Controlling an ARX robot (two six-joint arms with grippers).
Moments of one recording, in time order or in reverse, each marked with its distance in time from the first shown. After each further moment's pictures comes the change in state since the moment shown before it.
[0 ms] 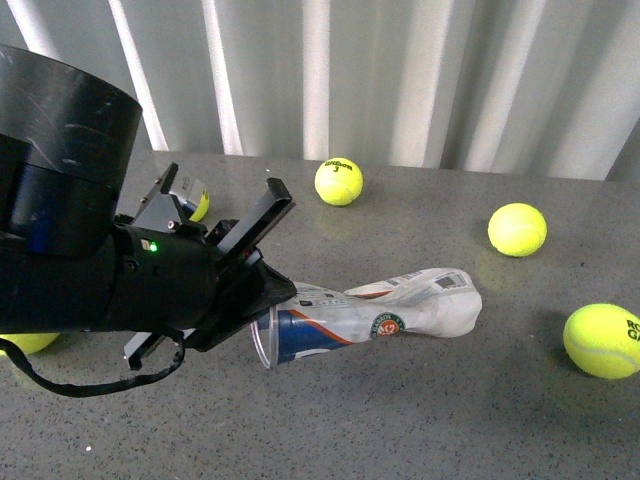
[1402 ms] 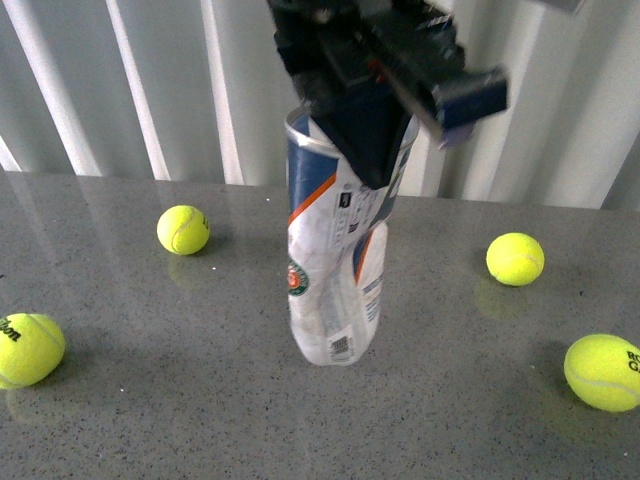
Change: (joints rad) left arm -0.270 0.012 1.032 -1.520 -0.328 1.573; right arm 0.000 0.000 0.000 0.000 0.000 0.000
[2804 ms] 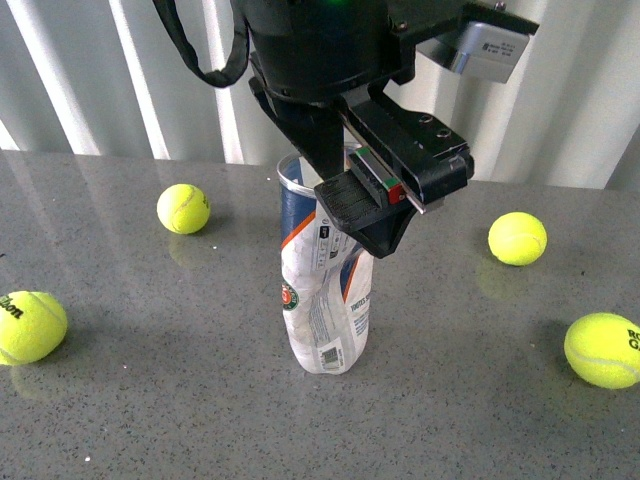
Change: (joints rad) left arm 0.026 0.058 -0.071 0.107 0.034 -0.111; right arm 0.000 0.000 0.000 0.000 0.000 0.000
